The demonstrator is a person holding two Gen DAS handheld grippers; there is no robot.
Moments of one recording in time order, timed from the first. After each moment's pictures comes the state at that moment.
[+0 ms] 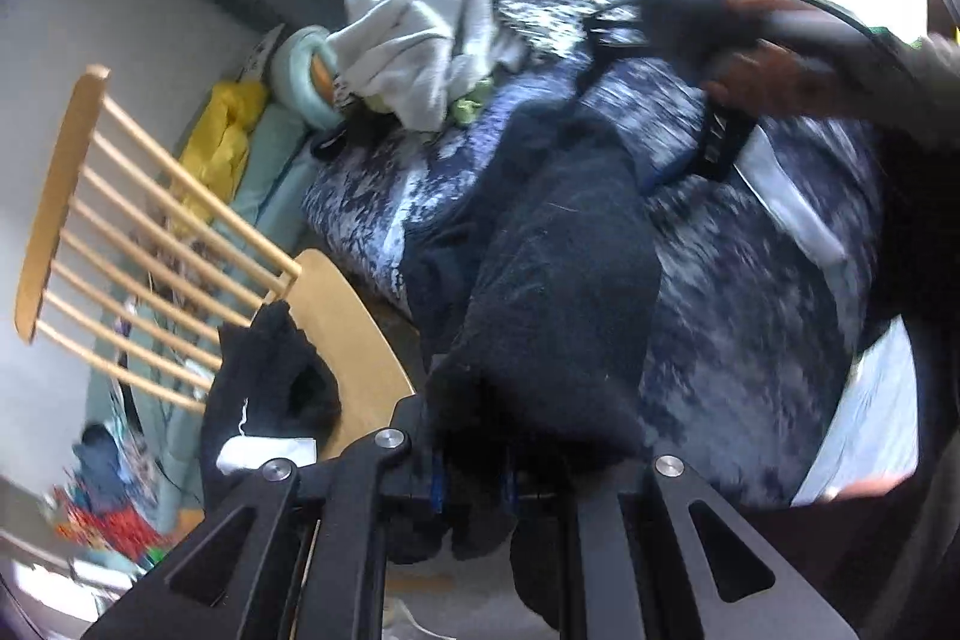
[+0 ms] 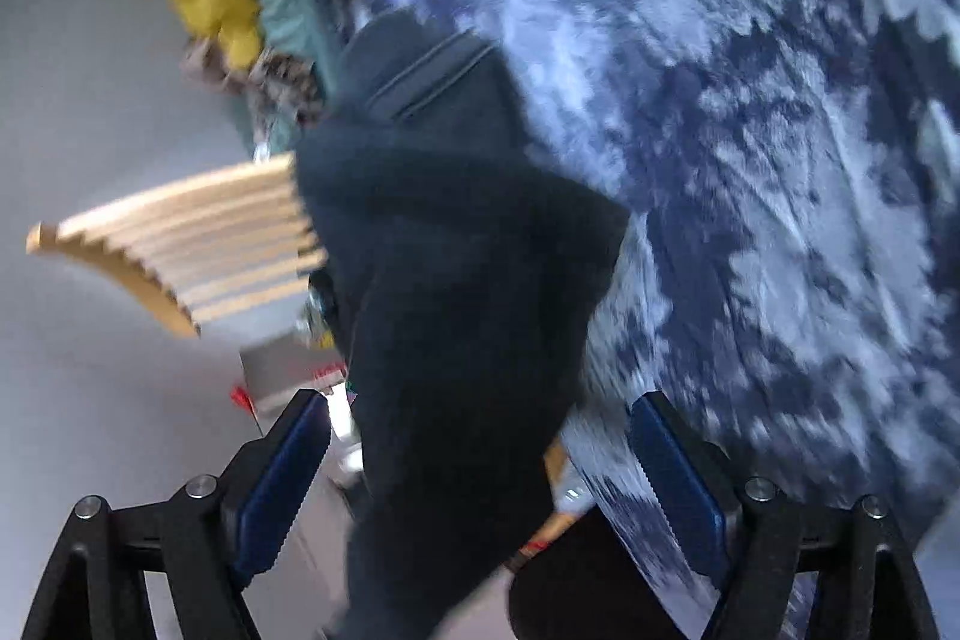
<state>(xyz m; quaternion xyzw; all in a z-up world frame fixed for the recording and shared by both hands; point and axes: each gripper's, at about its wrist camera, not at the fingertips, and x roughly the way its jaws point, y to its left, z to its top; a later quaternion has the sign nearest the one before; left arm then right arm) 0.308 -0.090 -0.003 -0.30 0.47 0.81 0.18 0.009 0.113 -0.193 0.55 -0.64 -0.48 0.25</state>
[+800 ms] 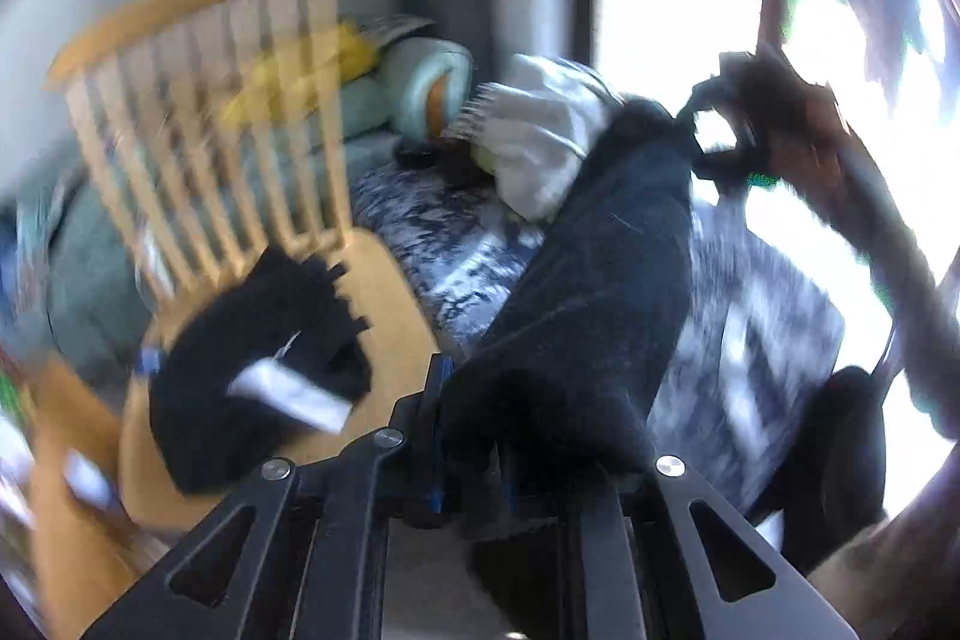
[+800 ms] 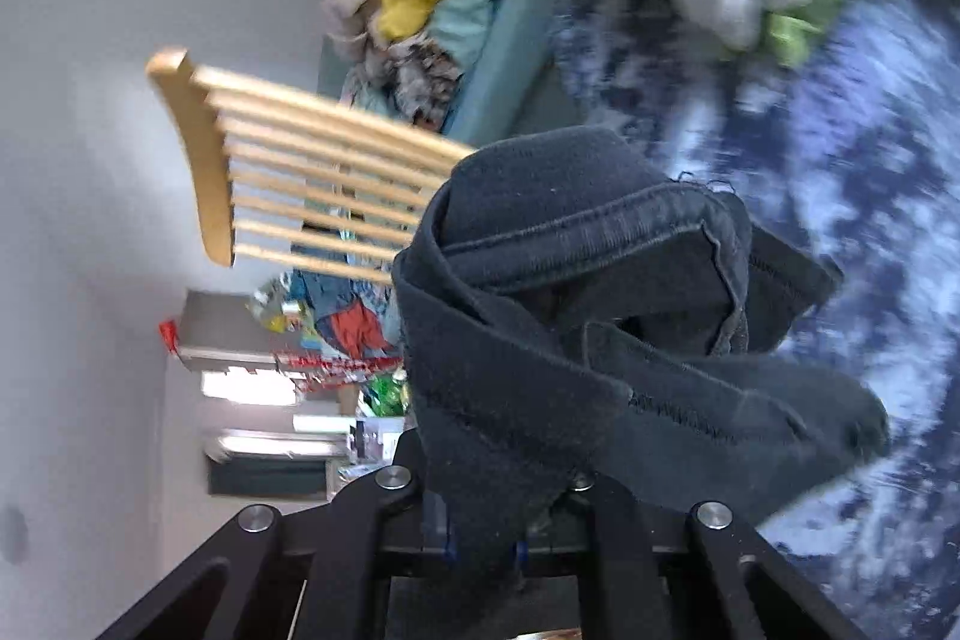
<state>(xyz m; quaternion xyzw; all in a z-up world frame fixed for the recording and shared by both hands) 0.259 -0.257 0.123 -0.32 0.09 0.92 0.20 -0.032 0.037 0.049 0.49 -0.46 -0.68 0.31</state>
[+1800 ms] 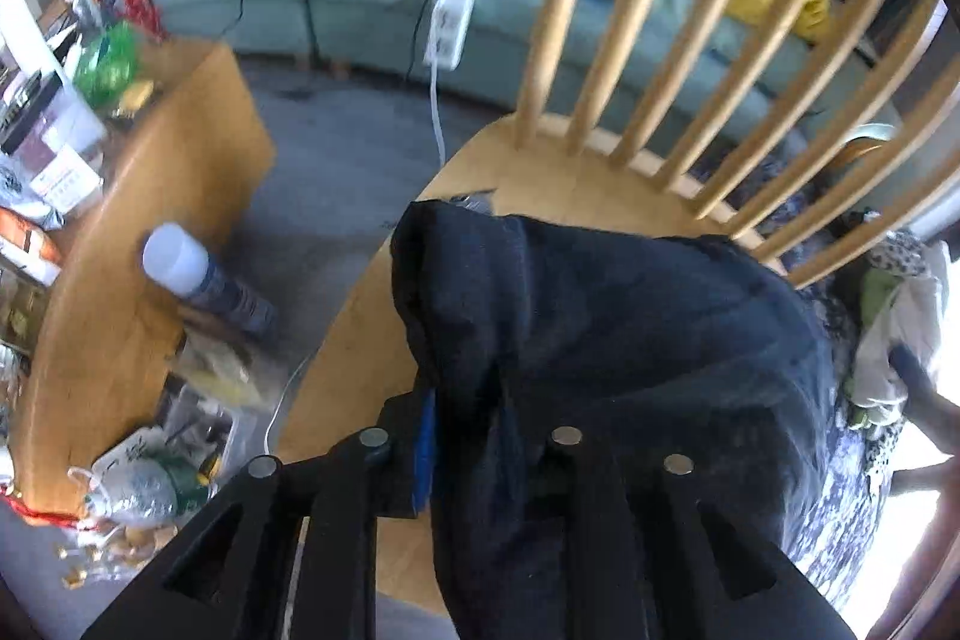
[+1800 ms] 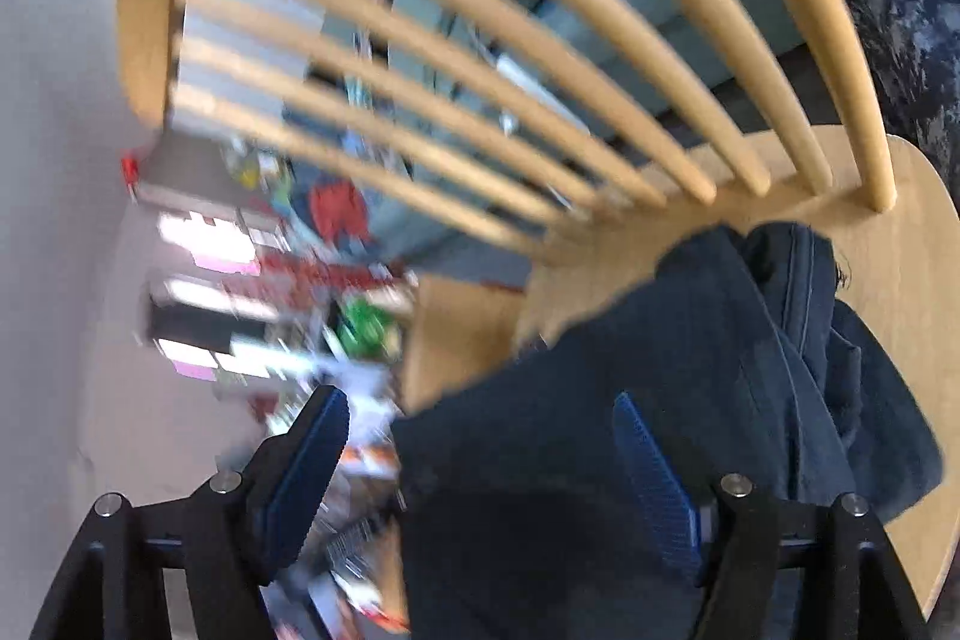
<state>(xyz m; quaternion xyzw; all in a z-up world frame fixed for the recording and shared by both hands) -0.016 -0.505 0.062 -0.55 -0.12 0.82 -0.10 -0.164 -0.264 0.026 0.54 -0.28 -0.68 0.41</state>
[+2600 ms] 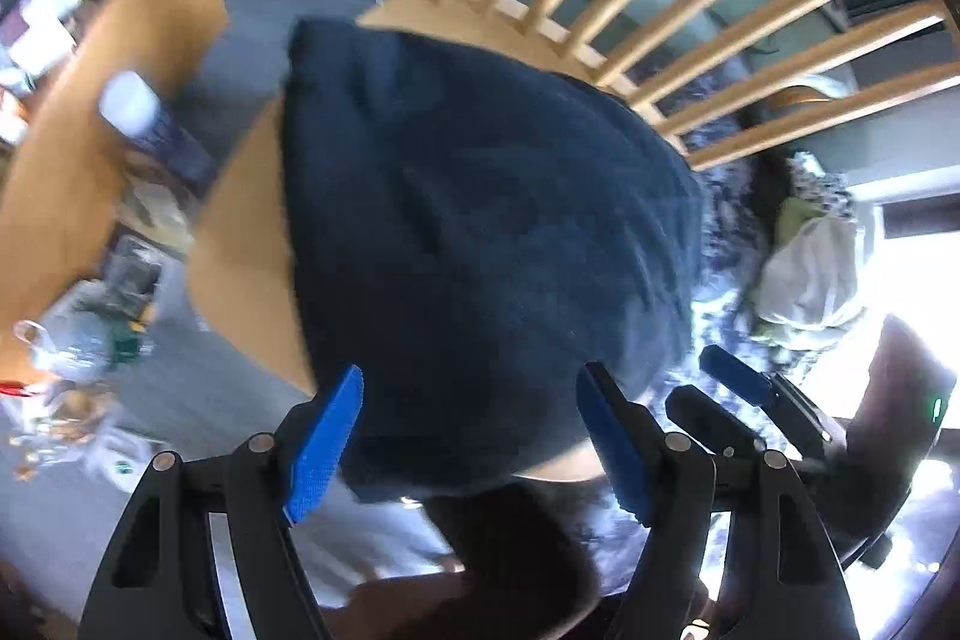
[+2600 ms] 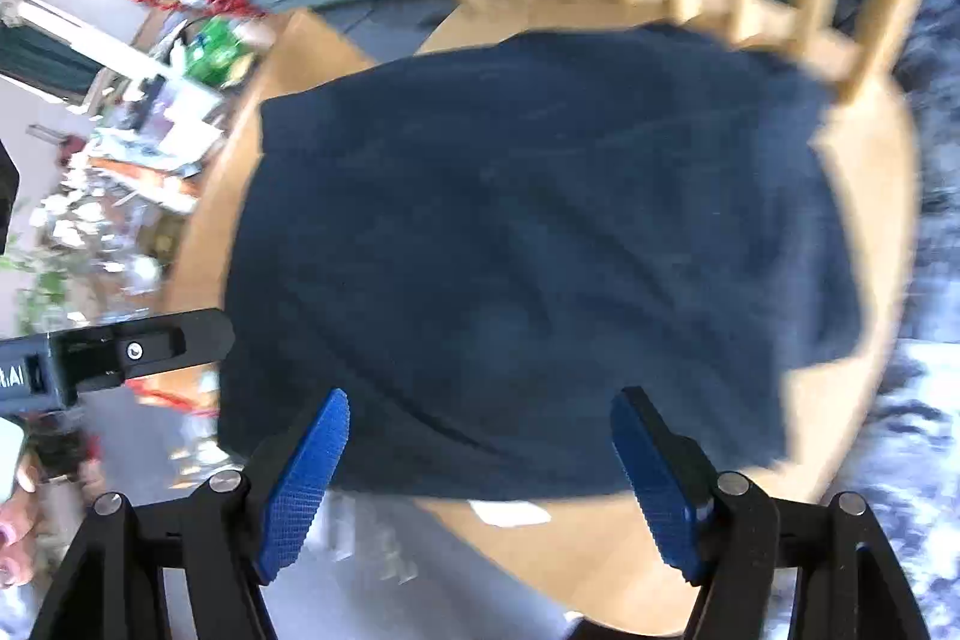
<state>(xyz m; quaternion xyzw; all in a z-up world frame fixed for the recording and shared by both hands) 0.071 -0.437 0.109 -0.62 -0.23 0.75 -0.01 -0.052 -0.306 0.021 0.58 0.03 -0.72 0.38</state>
